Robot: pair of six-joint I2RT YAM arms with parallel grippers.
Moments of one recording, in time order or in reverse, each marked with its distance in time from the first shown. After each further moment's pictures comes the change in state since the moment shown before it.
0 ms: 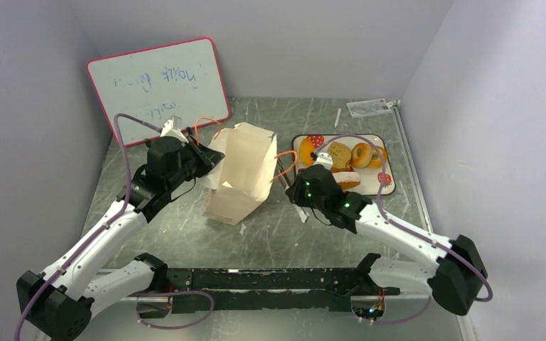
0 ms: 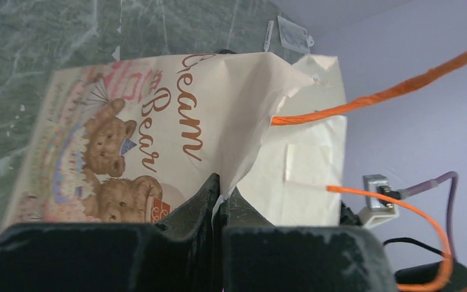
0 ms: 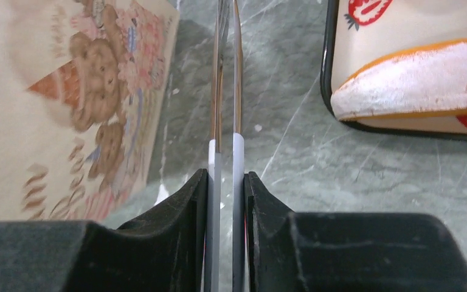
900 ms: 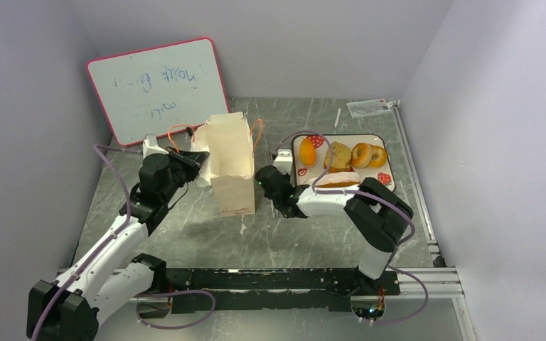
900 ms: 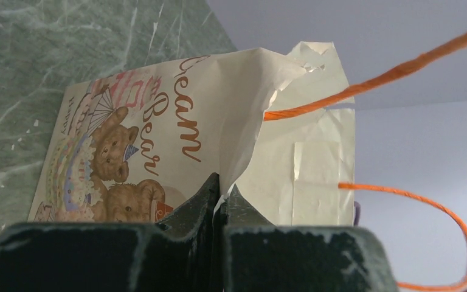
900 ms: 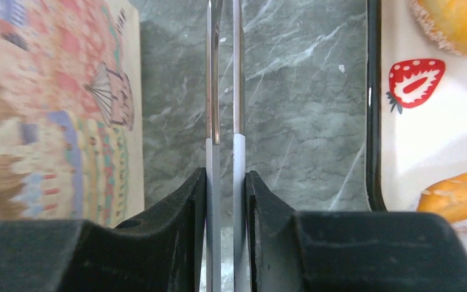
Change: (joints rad) left arm 0.141 -0.068 -0.299 0.331 -0.051 -0.266; right arm 0.108 0.653 0.162 0.403 0.342 -0.114
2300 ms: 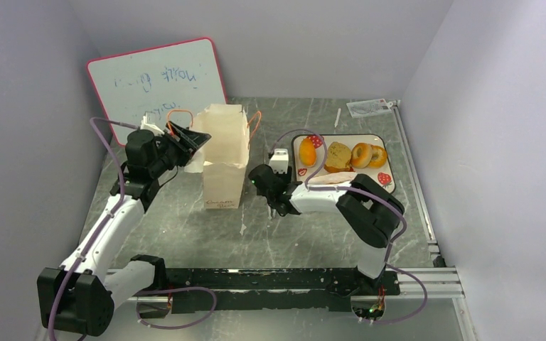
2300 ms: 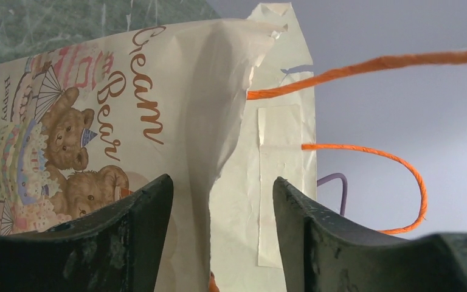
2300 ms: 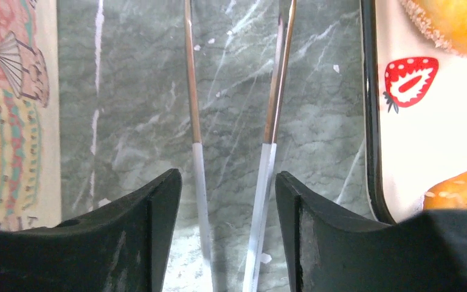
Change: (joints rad) left arm 0.203 0.138 0.190 -0.076 0.373 0.144; right arm 0.016 0.097 0.090 -0.094 0.070 0.035
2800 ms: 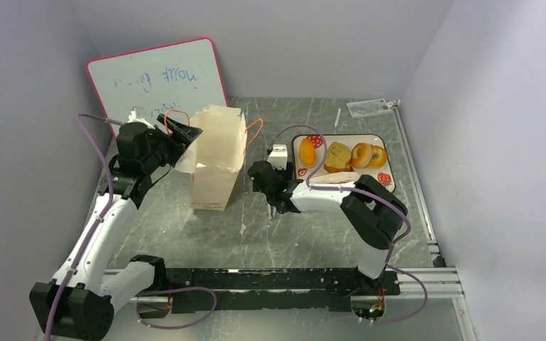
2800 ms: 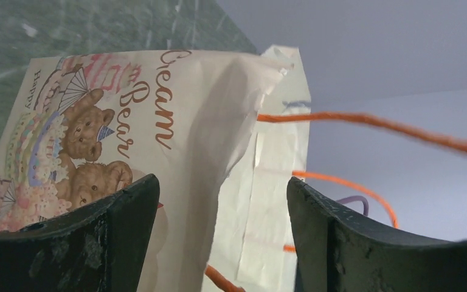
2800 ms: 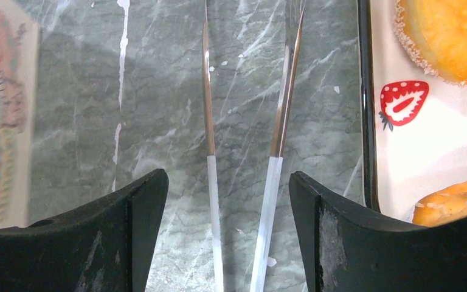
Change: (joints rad) left arm 0.008 -0.040 0.124 -0.235 -0.110 0.036; right arm 0.000 -0.026 0.032 -0.007 0.007 -0.037
